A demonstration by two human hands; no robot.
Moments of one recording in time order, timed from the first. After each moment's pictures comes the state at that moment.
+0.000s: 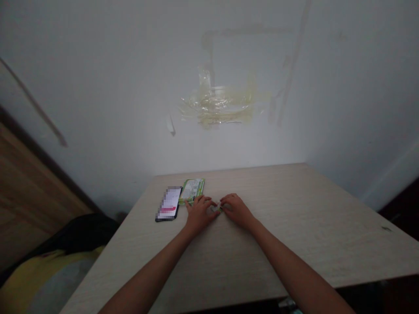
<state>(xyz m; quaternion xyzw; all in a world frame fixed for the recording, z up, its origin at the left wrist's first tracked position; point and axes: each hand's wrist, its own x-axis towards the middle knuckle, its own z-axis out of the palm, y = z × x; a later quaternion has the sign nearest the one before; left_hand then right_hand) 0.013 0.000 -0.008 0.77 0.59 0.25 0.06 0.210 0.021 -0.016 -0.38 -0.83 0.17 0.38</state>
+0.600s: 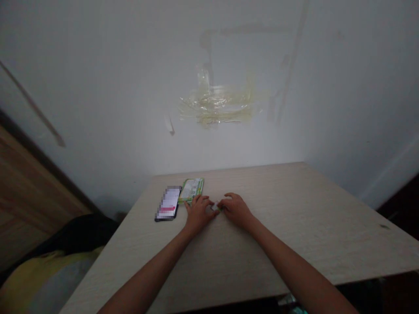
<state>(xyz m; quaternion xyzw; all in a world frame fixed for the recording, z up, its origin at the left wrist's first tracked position) 0.014 0.000 -0.012 0.75 0.62 0.23 0.05 0.209 0.017 -0.014 -0.44 -0.85 0.08 0.28</state>
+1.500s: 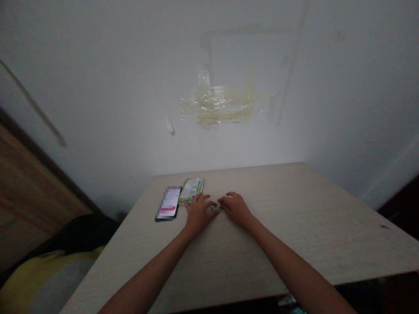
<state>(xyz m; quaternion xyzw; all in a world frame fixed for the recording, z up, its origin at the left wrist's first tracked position) 0.013 -0.004 -0.010 0.76 0.59 0.25 0.02 0.207 0.027 -0.024 -0.47 -0.84 0.07 0.28</state>
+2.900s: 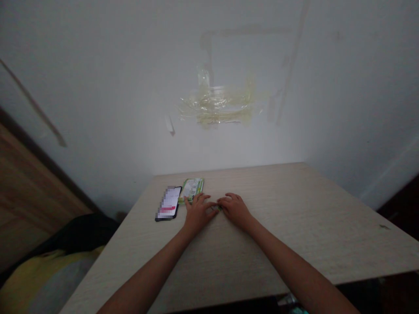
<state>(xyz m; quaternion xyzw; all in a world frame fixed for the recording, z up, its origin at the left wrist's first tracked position) 0.011 -0.007 -0.003 0.78 0.58 0.23 -0.02 0.205 0.020 -0.024 -0.43 -0.87 0.02 0.24</state>
